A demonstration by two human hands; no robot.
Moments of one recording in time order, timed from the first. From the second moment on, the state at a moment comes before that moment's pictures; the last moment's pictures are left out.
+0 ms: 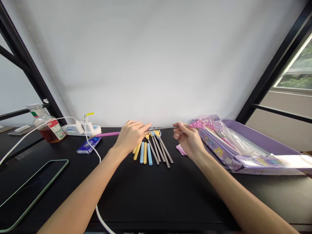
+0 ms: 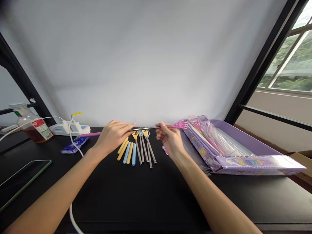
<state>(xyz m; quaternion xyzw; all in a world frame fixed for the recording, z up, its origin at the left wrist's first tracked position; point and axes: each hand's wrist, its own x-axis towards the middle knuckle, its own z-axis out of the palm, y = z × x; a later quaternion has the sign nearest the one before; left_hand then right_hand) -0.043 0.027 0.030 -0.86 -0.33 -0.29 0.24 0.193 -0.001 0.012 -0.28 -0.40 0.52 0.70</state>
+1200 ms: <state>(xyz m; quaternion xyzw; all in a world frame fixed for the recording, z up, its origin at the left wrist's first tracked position) -0.014 0.013 0.024 -0.88 -0.29 -0.33 0.16 0.177 -0.004 0.009 -0.29 -0.42 0.56 0.65</state>
